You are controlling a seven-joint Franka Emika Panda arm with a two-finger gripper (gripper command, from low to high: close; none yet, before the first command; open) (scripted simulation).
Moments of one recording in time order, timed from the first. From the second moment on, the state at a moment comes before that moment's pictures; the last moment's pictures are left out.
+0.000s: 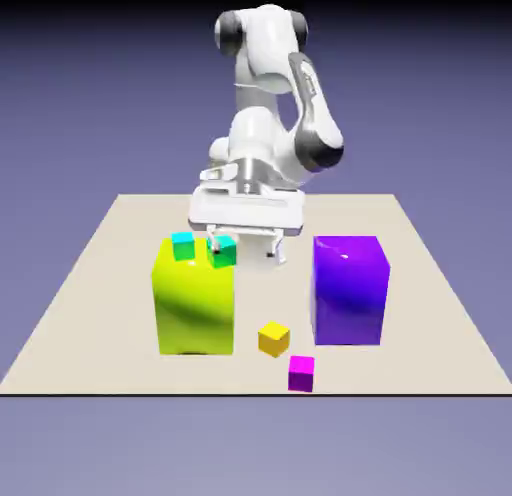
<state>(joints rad) -0.01 0.01 0.19 -2.34 1.23 3.38 -0.33</state>
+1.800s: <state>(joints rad) 0.02 0.54 0.30 -1.95 2.28 3.60 -1.42</state>
